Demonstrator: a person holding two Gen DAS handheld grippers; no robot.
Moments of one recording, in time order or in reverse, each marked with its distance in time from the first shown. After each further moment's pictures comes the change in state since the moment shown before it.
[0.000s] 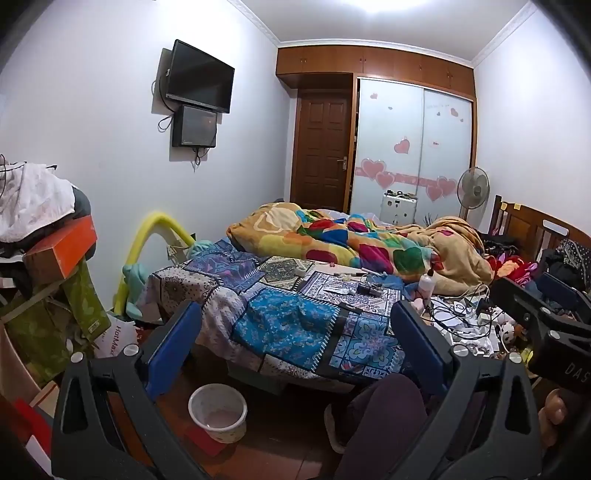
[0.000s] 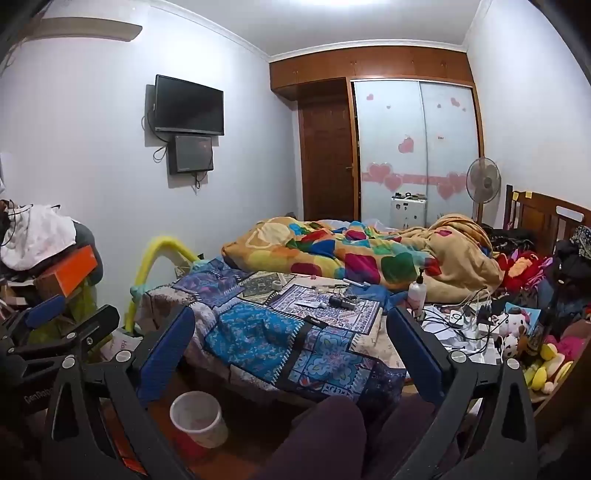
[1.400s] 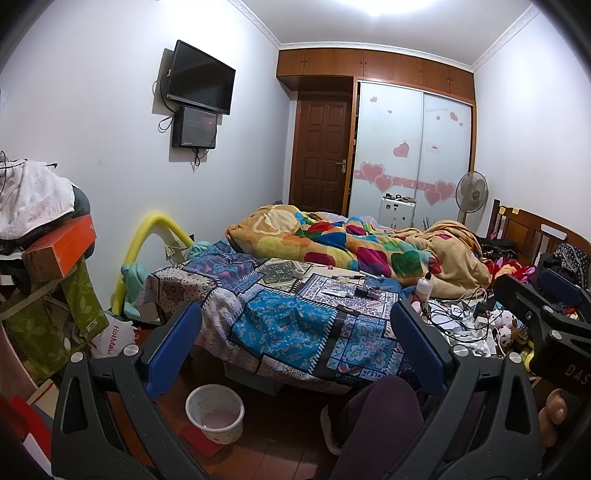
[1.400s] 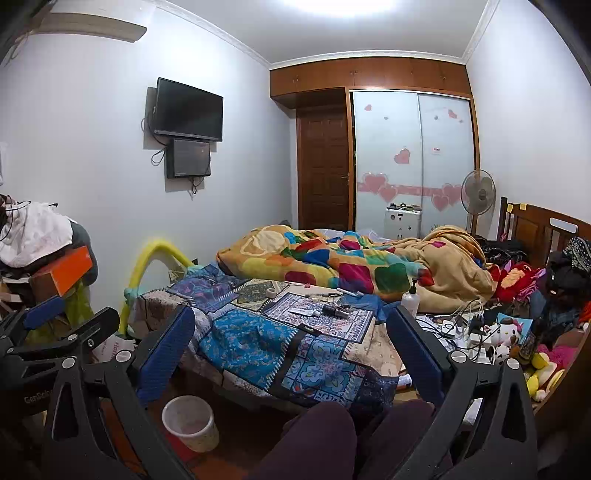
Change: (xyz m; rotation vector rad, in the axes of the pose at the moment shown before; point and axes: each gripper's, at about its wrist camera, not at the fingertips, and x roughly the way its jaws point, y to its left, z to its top) left arm -0.004 0.004 0.000 -0.015 -0.010 -0.012; right arm -0.006 0.003 0.007 -0.032 -0.027 -0.027
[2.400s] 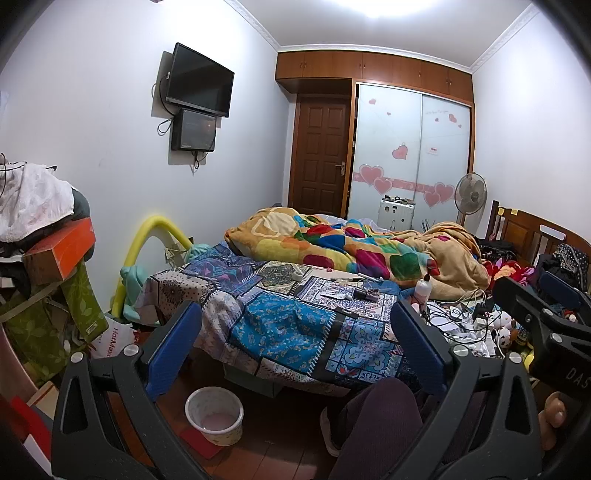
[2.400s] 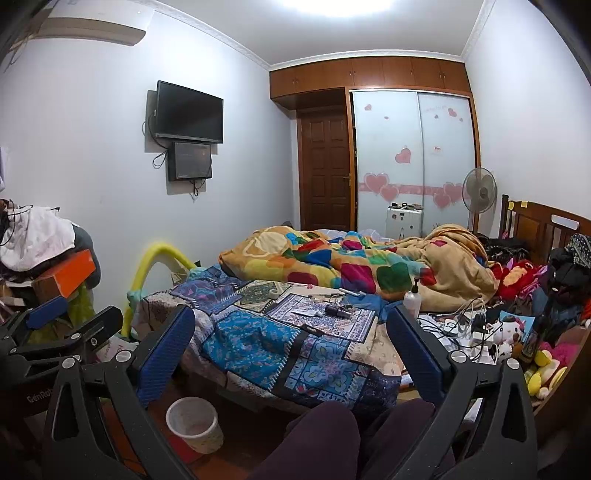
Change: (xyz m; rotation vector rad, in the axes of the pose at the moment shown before) left arm -0.003 -0.001 0.004 -0.003 -0.005 -0.002; right arm -0.001 0.003 -0.002 0.005 0.002 0.002
